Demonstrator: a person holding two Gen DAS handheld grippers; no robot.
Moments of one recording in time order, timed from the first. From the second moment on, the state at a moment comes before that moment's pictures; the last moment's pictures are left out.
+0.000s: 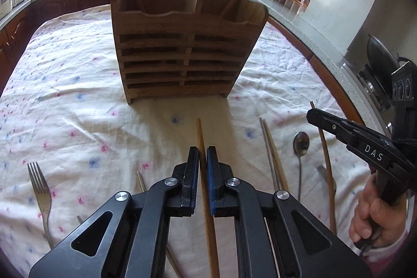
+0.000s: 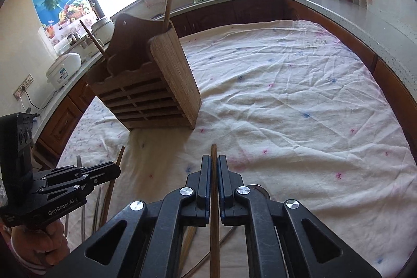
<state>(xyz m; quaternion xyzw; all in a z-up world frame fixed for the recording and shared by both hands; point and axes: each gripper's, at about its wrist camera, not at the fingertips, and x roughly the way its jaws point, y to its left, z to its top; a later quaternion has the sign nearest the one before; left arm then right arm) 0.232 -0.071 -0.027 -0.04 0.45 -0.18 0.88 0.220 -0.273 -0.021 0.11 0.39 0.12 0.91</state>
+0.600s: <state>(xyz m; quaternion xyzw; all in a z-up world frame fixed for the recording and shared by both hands) 0.155 -0.015 0.075 -0.10 0.32 -0.21 0.92 0.153 -0.279 0.074 0.13 0.27 0.14 0.94</state>
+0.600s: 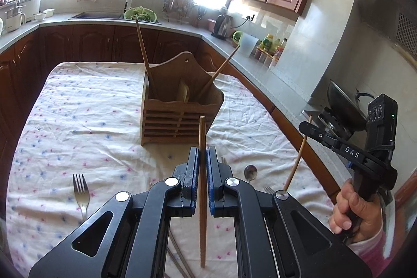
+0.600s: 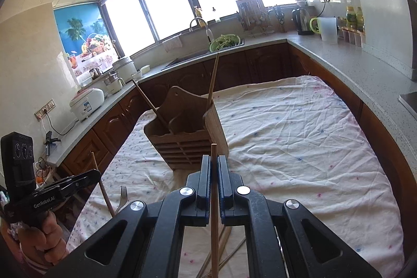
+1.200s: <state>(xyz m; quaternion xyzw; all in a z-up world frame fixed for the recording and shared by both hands) 0.150 0.009 0.100 -0.12 0.28 -0.20 0.93 0.153 -0.267 0.108 0.13 0.23 0.15 0.95</state>
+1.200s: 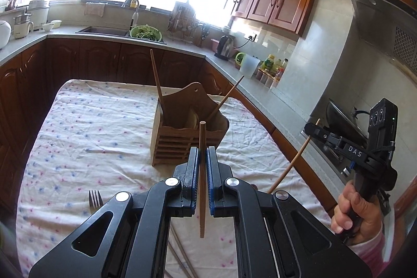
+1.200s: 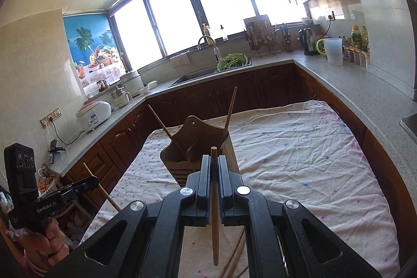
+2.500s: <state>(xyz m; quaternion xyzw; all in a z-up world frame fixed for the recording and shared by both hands) 0.300 0.018 0.114 -0.13 0.18 -0.11 0.97 0.293 -0.253 0.113 0.17 0.15 0.11 0.97</state>
